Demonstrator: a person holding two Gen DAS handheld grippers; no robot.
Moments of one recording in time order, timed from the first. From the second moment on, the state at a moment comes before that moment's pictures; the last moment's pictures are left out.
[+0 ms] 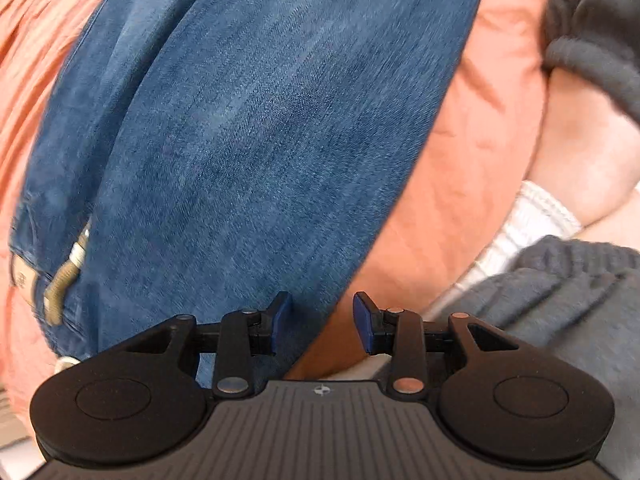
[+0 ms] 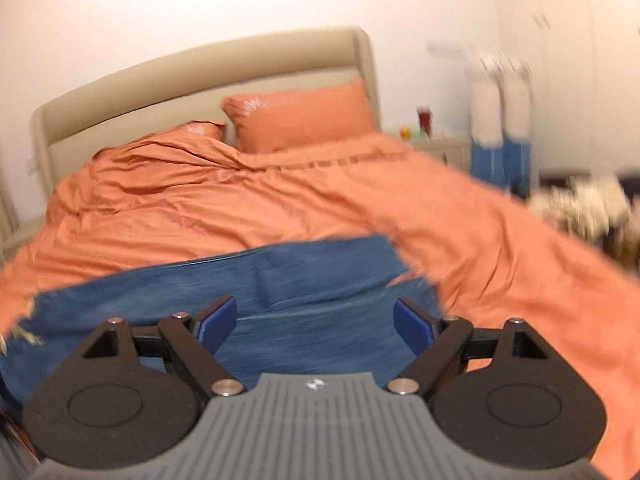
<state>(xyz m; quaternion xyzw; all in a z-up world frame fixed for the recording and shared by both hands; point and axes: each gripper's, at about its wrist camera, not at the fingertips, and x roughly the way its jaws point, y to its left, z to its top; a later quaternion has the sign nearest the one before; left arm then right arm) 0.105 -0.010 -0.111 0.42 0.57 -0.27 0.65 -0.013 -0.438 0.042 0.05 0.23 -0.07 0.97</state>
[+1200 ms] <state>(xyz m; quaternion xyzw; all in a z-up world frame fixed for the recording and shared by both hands) 0.073 0.013 -0.045 0.25 0.42 -0.12 0.86 0.071 -0.484 -0.197 -0.63 0.31 -0.01 0.71</state>
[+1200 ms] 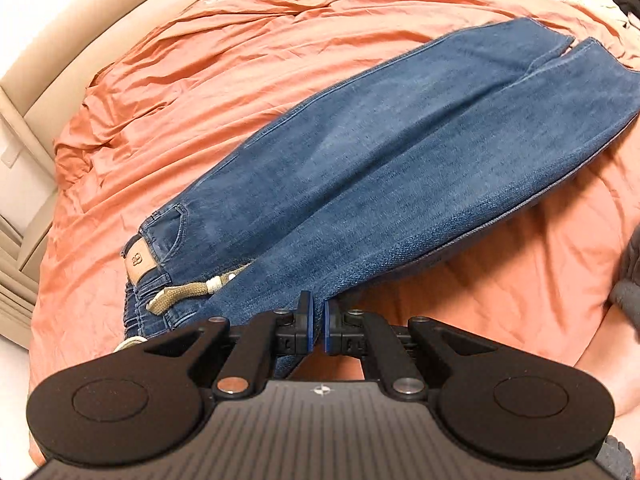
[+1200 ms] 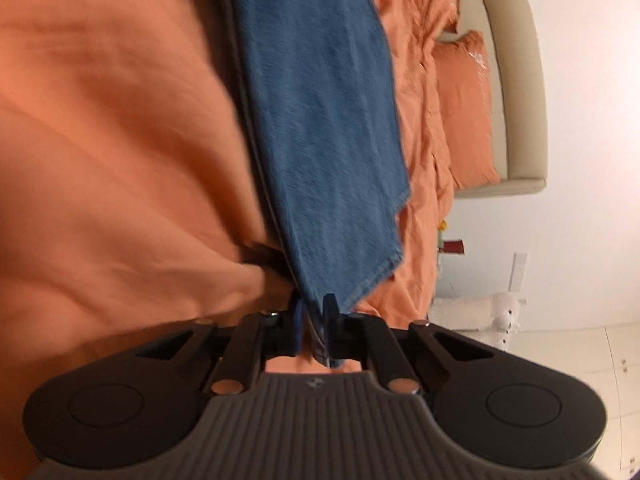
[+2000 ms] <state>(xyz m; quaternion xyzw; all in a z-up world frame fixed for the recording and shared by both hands) 0.297 0.033 -0.011 0.28 0.40 -0.07 0.87 0.321 -0.467 -0.065 -0.49 0.32 -0.10 0.80</state>
